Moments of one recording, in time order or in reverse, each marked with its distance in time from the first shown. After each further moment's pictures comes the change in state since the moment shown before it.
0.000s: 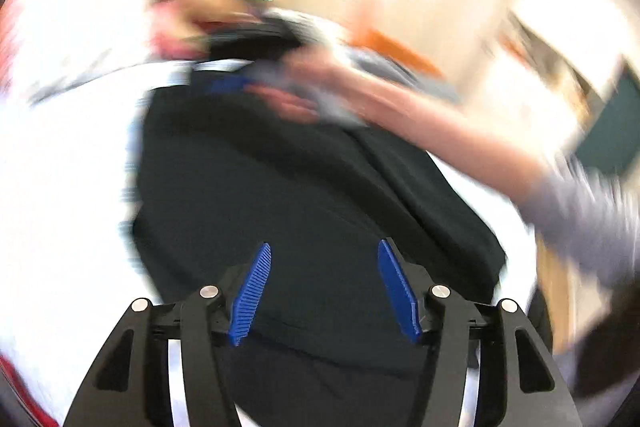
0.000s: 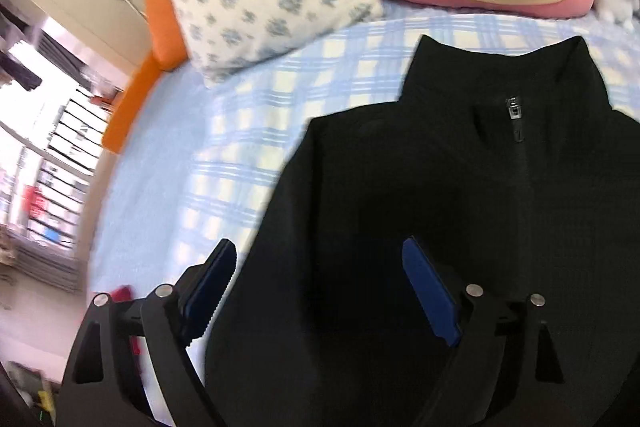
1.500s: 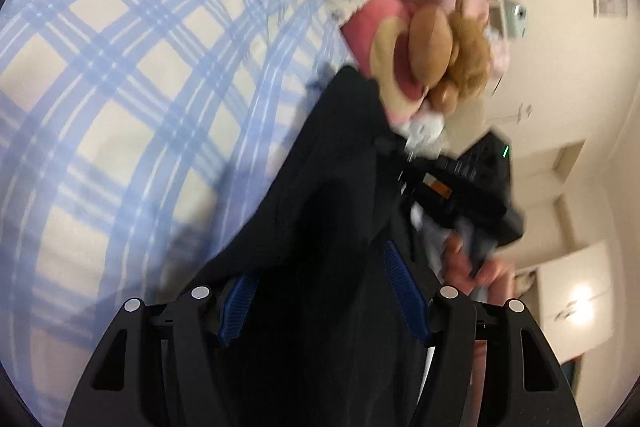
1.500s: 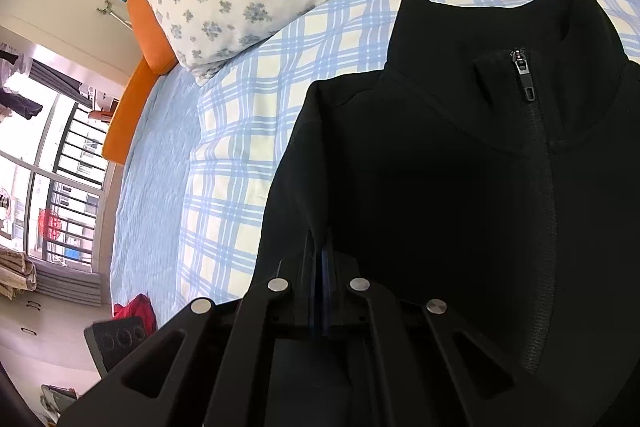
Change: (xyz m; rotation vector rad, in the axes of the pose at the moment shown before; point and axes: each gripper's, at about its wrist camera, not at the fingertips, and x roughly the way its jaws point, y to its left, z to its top) left arm 0.111 0.165 -0.001 -0.853 -0.188 -0.192; right arm 0.024 -0.020 -0.002 0.098 0.062 0.018
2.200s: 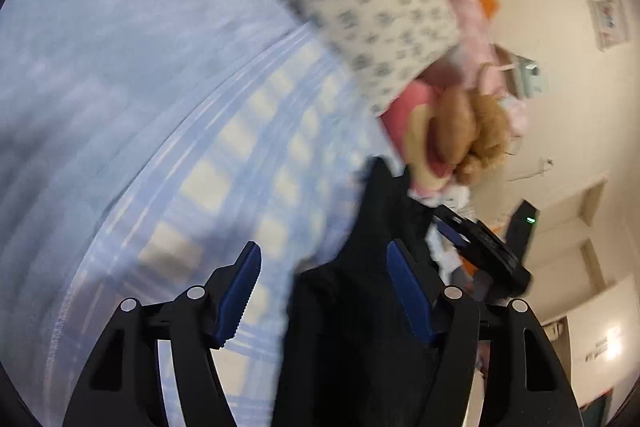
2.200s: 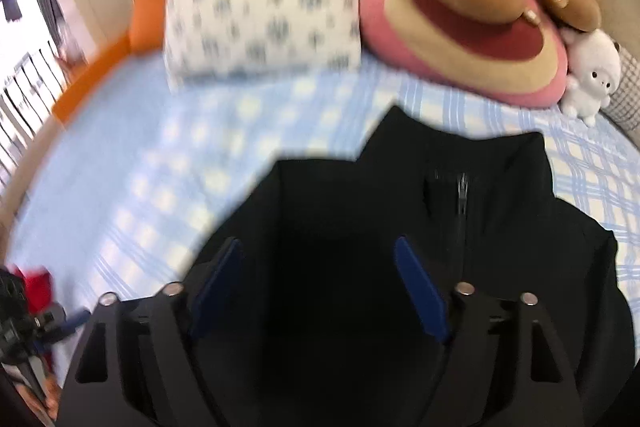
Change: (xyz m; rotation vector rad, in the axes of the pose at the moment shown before) left arm -0.093 0.010 0.018 0.027 -0.209 0.117; right arm -0.031 0.041 -0.001 -0.301 -0.238 -0.303
